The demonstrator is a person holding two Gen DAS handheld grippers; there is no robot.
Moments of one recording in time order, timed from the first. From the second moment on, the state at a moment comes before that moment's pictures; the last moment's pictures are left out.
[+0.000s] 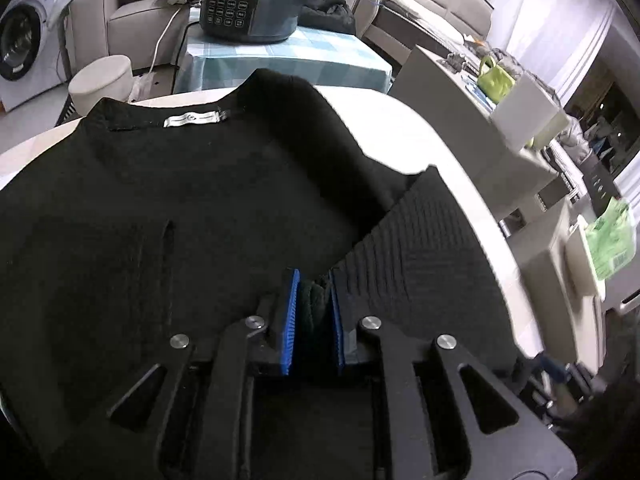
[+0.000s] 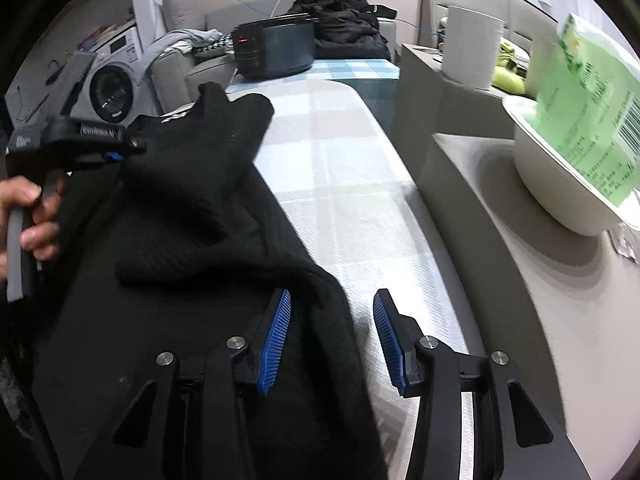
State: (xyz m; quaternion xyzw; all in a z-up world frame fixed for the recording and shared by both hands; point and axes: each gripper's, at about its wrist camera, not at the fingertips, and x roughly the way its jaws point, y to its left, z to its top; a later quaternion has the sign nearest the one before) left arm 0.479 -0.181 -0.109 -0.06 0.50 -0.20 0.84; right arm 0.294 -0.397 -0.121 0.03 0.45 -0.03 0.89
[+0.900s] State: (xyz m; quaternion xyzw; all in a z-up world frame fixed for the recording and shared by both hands) left arm 0.485 -0.158 -0.068 -0.13 0.47 -0.20 0.85; right arm 0.334 -0.335 -0.144 0.31 0.44 0.09 0.84
